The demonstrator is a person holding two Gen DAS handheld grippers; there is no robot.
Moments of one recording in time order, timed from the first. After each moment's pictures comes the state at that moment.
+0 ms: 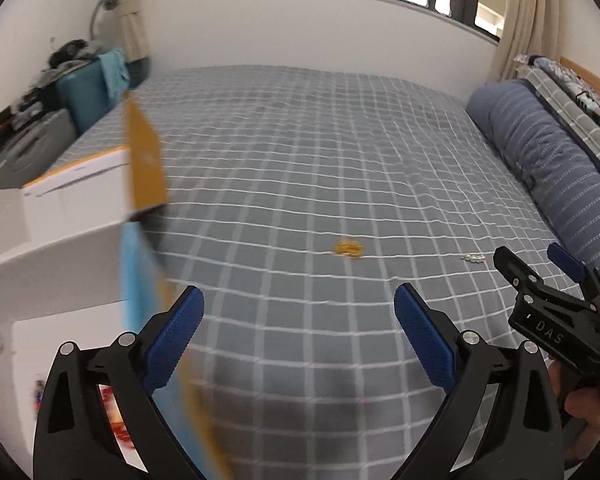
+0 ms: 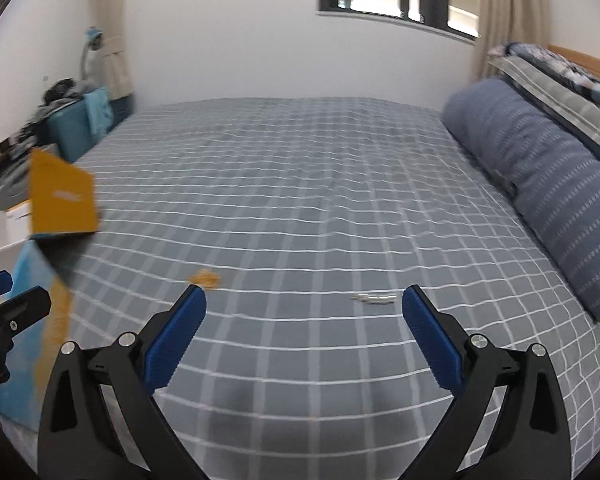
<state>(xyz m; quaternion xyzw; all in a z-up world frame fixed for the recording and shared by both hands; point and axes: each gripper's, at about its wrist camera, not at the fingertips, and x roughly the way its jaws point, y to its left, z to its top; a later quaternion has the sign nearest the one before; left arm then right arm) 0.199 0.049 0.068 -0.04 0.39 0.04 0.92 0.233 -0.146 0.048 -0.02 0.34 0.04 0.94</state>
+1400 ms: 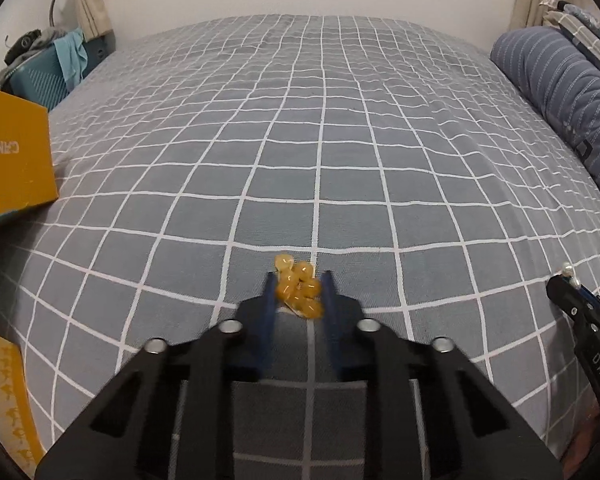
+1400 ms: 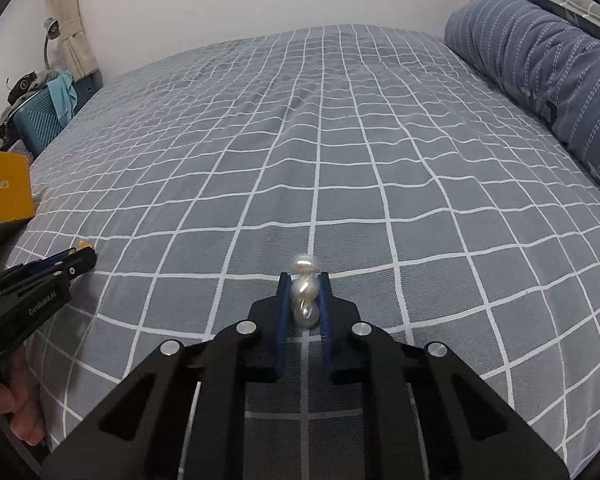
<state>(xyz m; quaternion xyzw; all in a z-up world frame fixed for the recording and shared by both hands) 0.350 0.002 -0.070 -0.01 0.44 0.05 0.90 0.337 -0.192 -0.077 0.03 0.41 0.05 0.91</state>
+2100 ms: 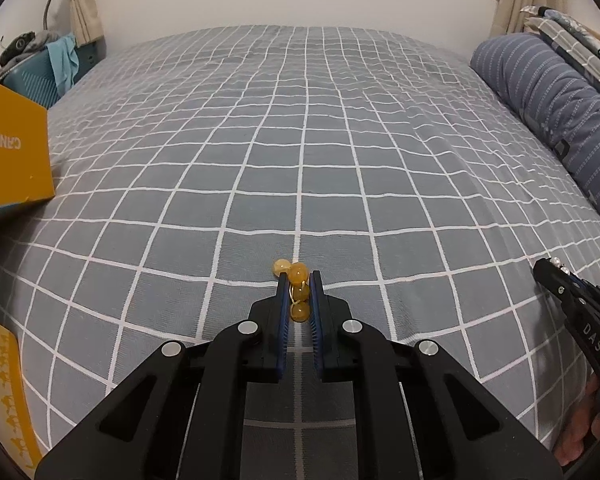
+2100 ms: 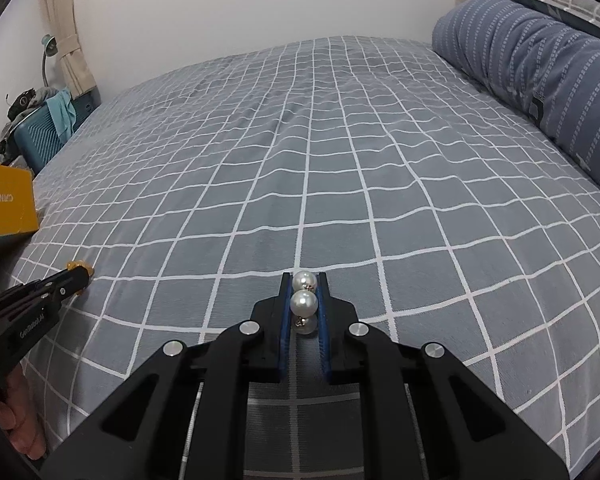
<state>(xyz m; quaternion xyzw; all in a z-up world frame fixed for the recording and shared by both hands) 0.323 -0.003 -0.064 -0.01 0.42 0.02 0.91 0.324 -0.204 -0.072 0.05 0.39 0.05 0.92</state>
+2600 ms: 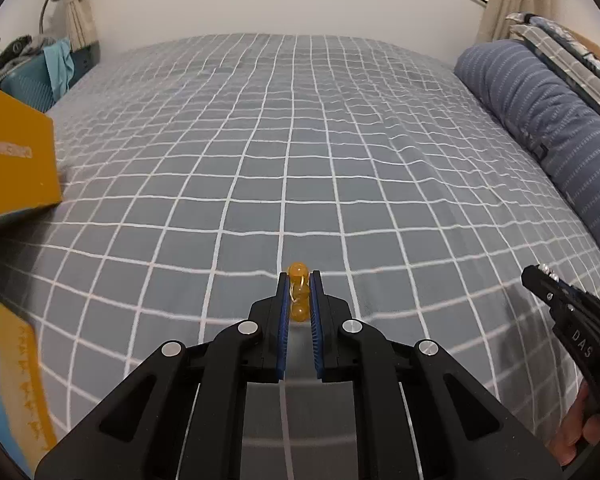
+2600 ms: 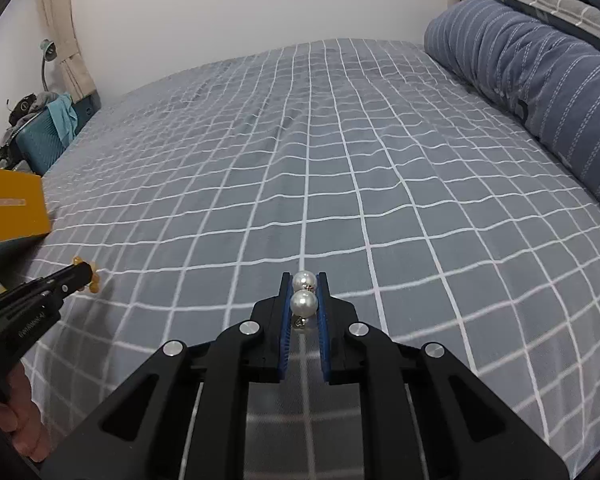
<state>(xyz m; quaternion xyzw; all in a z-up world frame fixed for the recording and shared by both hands) 0.296 -0.008 -0.031 -0.02 0.42 0.00 0.91 0.293 -0.202 -0.041 0.05 0.40 0.04 0.92</state>
